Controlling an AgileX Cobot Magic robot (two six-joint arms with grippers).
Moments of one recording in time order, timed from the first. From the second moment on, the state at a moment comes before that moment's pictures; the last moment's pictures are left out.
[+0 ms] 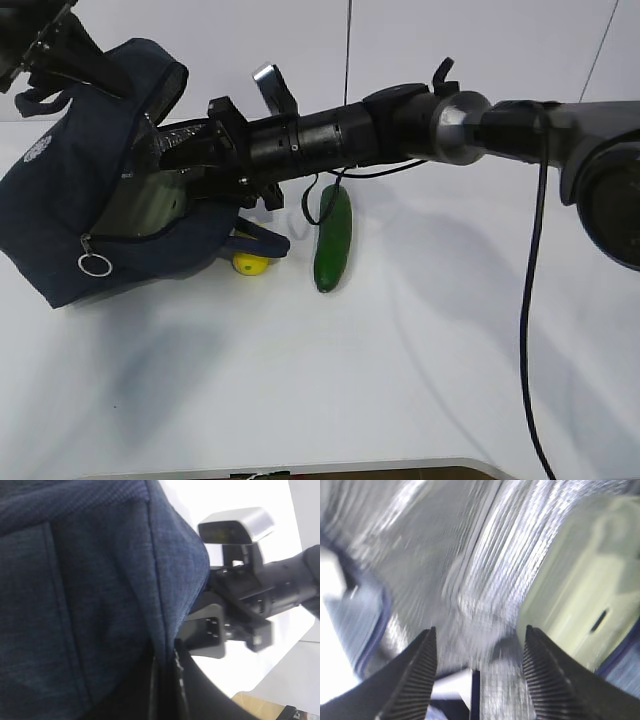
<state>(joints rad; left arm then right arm) 0.01 1.91 -1.71 -0.83 1.22 0.35 0.42 2.48 -2.02 1.50 1.03 -0.61</state>
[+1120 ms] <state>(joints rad) 0.01 1.91 -1.71 -0.83 1.22 0.35 0.35 2.36 -2.21 0.89 1.22 -0.45</state>
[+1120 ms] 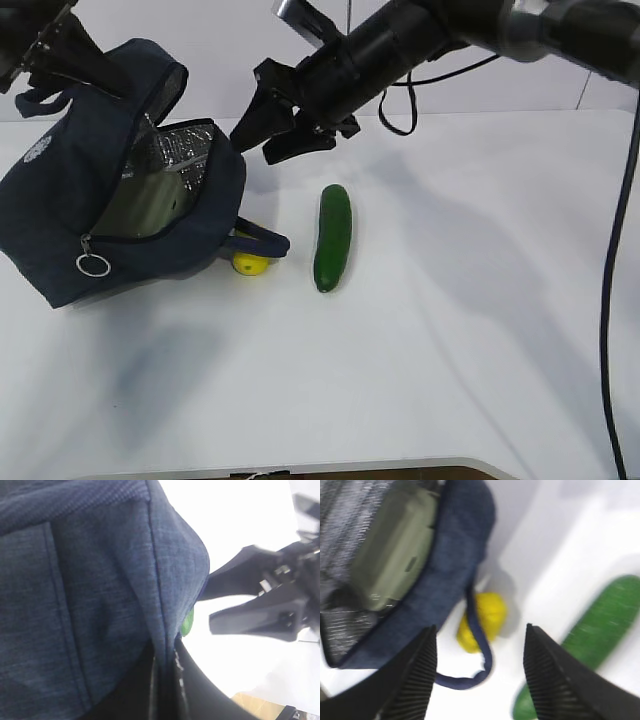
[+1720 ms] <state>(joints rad) 0.01 1.91 -1.71 -0.83 1.22 0.35 0.42 2.27 -2.26 0.22 1.24 -0.01</state>
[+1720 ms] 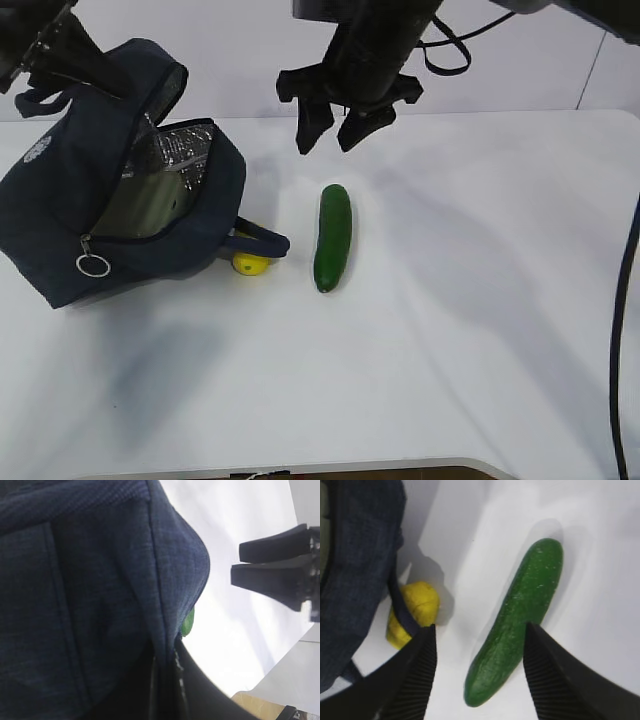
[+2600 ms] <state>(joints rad) 0.01 1.91 -1.71 -0.76 1.22 0.33 0.45 2.34 -2.27 0.04 1.24 0.21</state>
